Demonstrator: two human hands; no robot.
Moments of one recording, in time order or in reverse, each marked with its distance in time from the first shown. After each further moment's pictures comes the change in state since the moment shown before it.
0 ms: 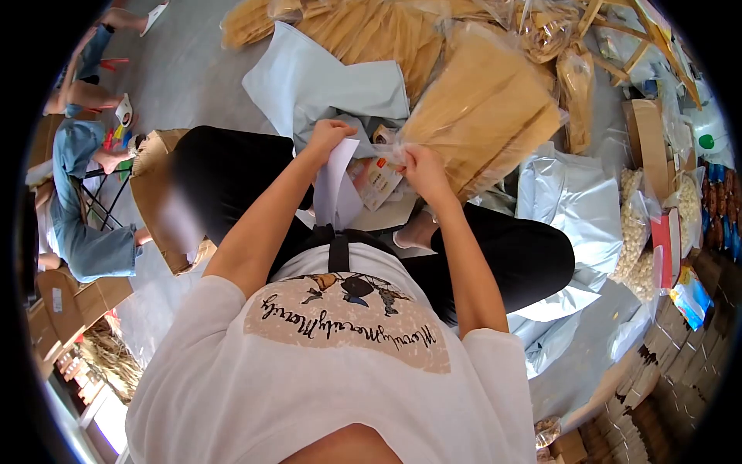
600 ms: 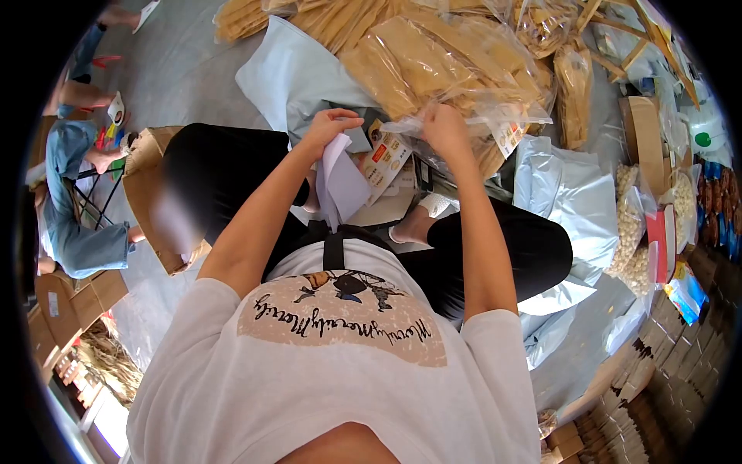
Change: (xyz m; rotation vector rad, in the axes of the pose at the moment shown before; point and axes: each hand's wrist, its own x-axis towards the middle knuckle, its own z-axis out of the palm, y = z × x) left_hand -0.025 0.031 -0.001 -0.066 -0.149 0.029; right_hand 0.052 -0.014 -0.046 -0.496 0.109 0.163
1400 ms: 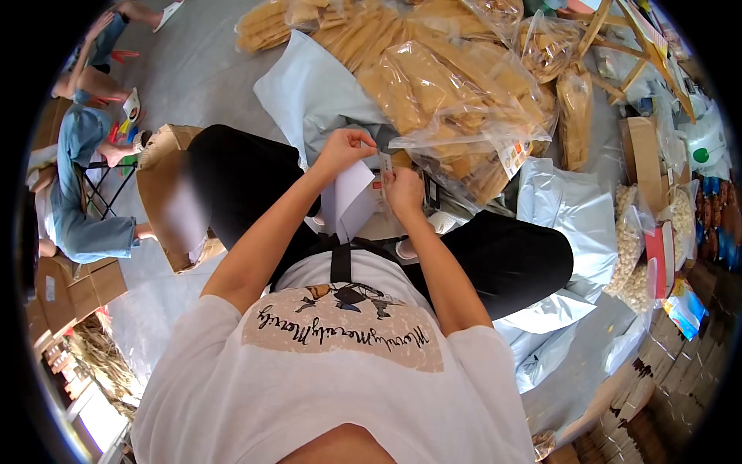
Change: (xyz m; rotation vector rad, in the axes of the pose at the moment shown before) left_hand -0.029 0.002 -0.001 0.321 0.007 0.297; right_hand -0.073 -0.037 0.100 0.126 0.068 0.153
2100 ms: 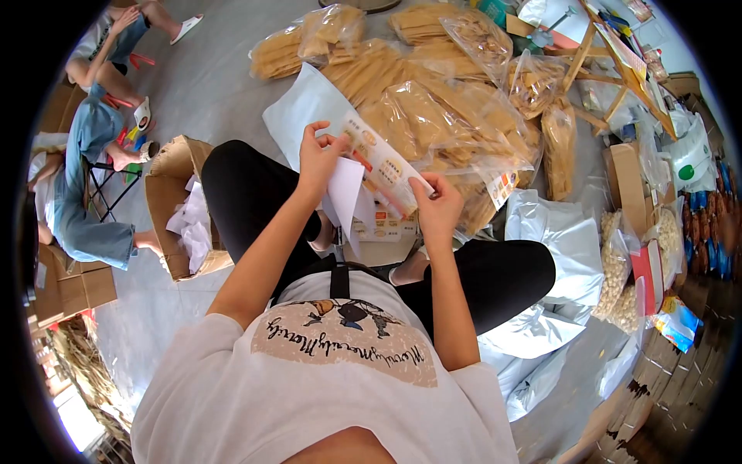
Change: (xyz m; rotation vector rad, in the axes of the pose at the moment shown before) left_hand -0.038 0.074 -0.032 -0.423 0.558 0.131; right_hand -0.019 -0.038 -0.100 0.732 0.164 -0.167
